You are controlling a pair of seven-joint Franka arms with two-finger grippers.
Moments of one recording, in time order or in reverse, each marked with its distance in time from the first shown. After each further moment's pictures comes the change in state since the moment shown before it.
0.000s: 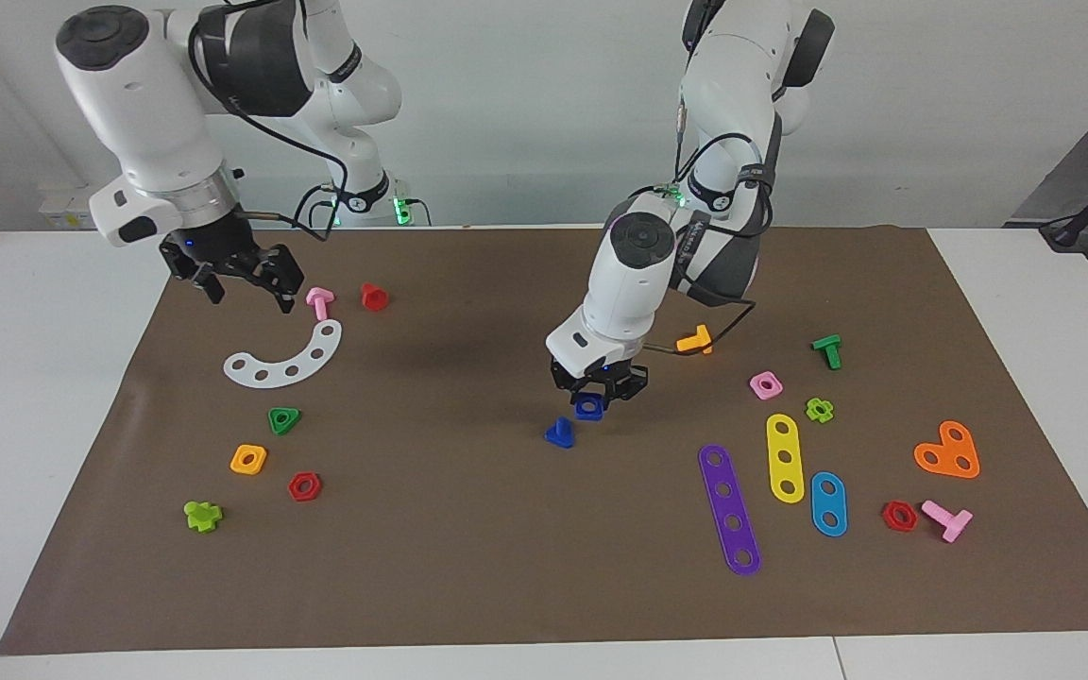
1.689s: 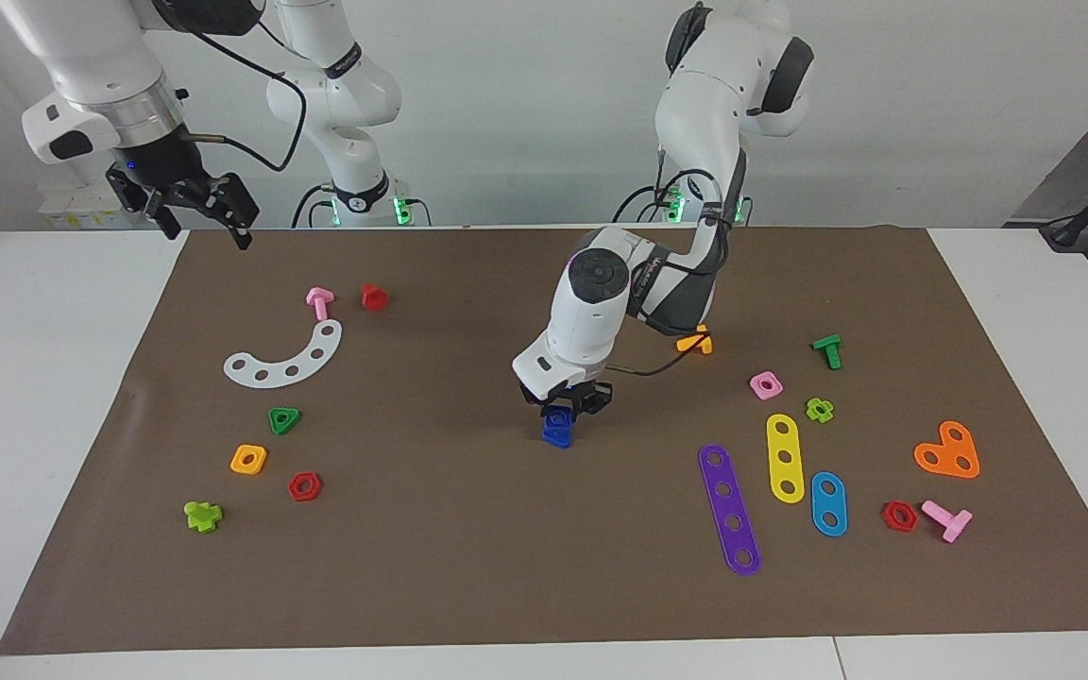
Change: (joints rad) left arm -0.047 0.098 0.004 0.030 -0.010 0.046 -0.039; right arm -0.047 -0.100 0.023 0.045 0.001 -0.149 -0.003
